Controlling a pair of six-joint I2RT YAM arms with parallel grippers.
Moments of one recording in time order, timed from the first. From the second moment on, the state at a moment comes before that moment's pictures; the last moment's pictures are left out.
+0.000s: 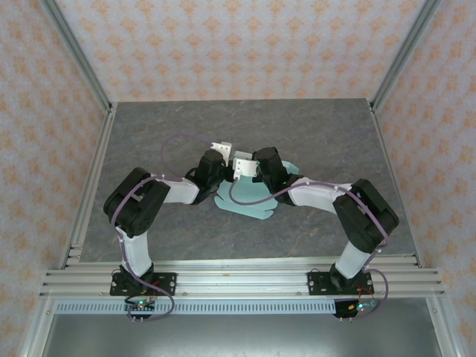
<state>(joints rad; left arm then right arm) -0.52 1.87 0.87 0.51 -0.01 -0.34 0.68 1.68 0.90 0.27 0.28 -1.13</state>
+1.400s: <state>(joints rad) -0.50 1.83 0.83 0.45 -0.04 -0.31 0.70 1.69 0.94 0.20 0.32 -1.06</state>
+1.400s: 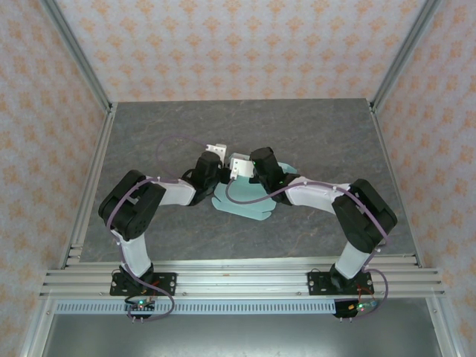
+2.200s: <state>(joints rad) -0.52 1.82 0.86 0.39 -0.05 -0.26 0.71 1.69 0.97 0.16 0.28 -1.01</state>
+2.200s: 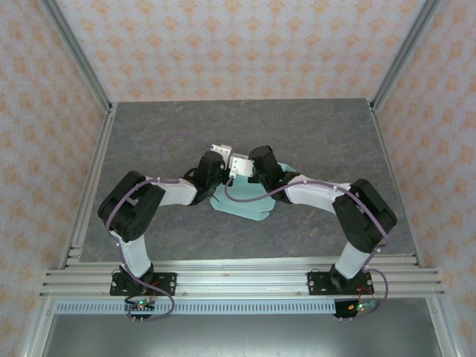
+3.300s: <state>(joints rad) -0.48 1.64 0.76 0.37 -0.21 -0.33 0.70 1.40 1.18 -0.34 0.21 -0.10</state>
